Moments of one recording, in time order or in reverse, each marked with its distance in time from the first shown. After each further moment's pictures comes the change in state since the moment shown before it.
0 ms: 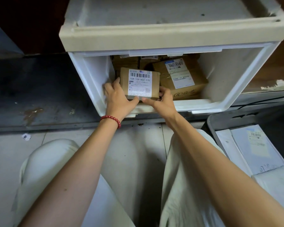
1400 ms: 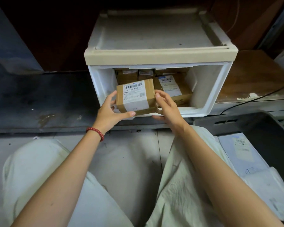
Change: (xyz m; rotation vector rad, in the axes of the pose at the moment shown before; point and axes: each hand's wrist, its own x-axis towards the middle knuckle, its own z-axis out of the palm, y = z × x) left_hand -0.088 0.016 -0.076 -0.474 -0.179 -0.052; right_hand -0.087 -0.028 -0.050 0.236 -0.194 -0.136
